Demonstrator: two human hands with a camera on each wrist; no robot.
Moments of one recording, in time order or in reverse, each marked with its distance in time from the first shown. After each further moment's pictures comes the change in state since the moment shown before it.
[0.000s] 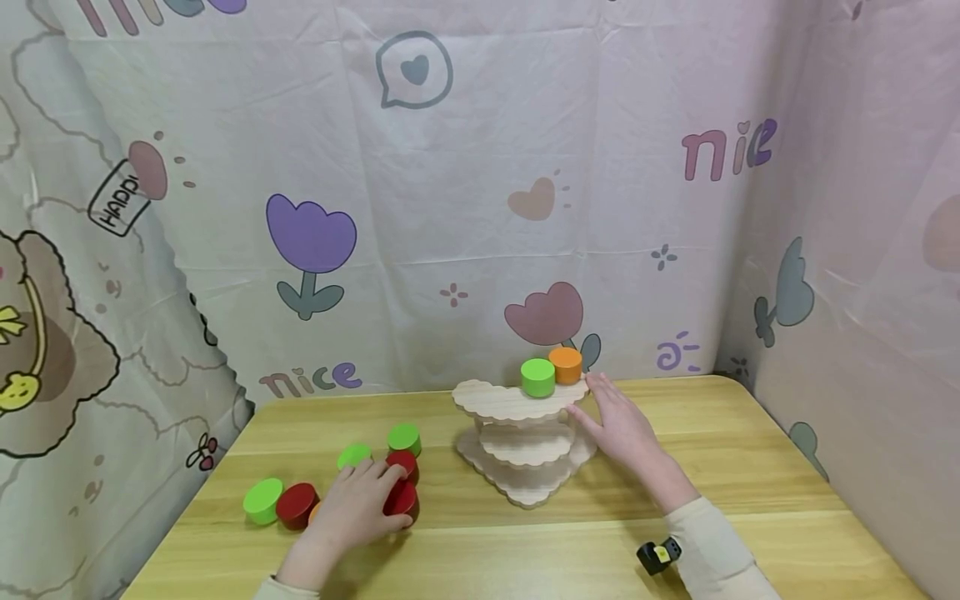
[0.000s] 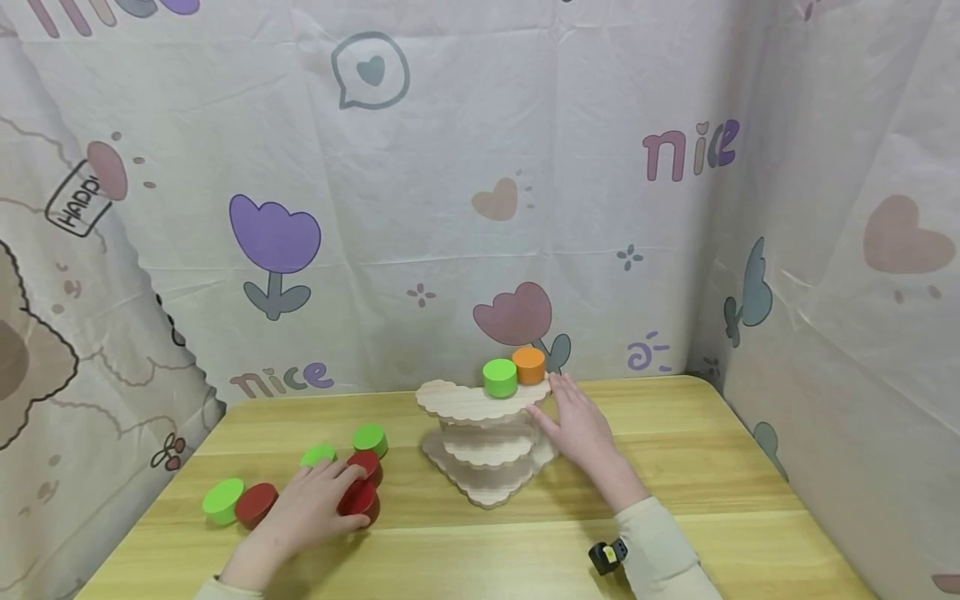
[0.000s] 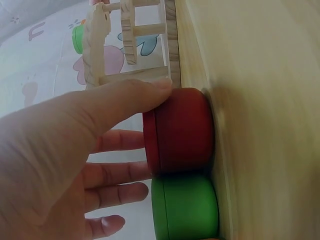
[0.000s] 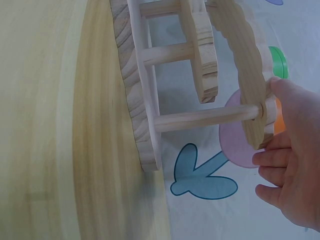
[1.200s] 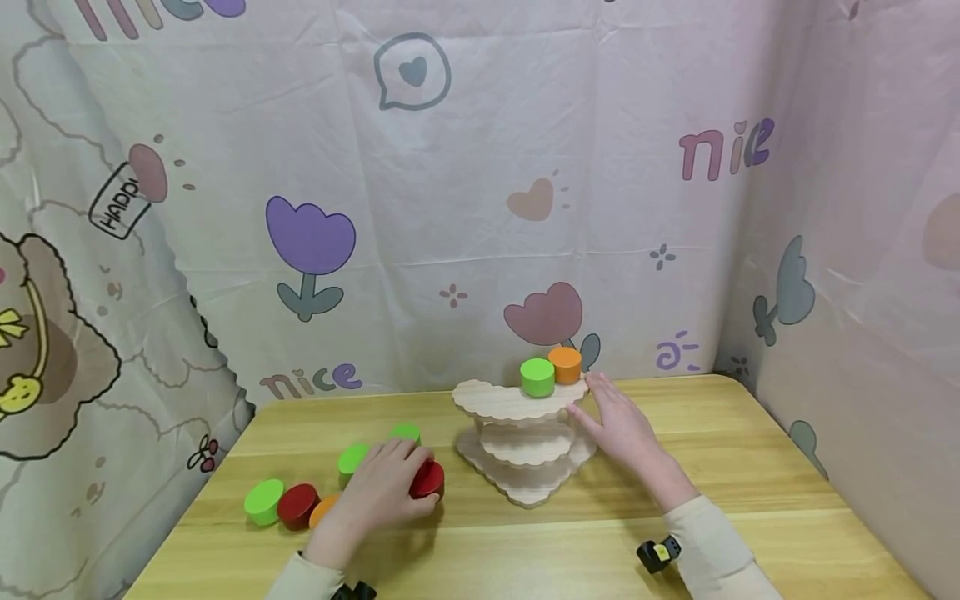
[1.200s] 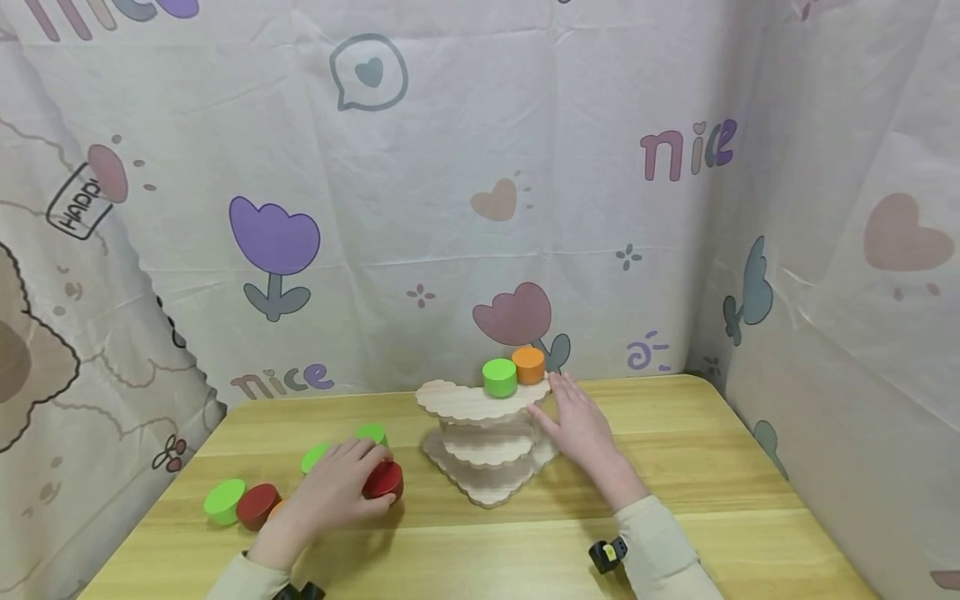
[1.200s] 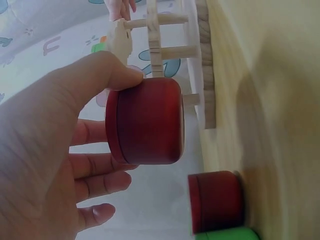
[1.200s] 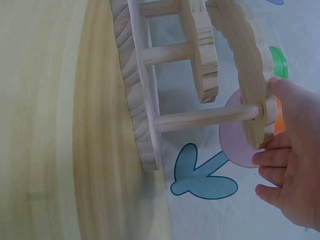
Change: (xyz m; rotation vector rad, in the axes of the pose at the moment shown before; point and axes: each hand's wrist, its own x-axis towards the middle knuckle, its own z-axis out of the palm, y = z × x) left_hand 0.028 0.024 -0.009 0.011 0.121 0.152; right_hand 0.000 0.001 0.001 0.000 -0.011 0.009
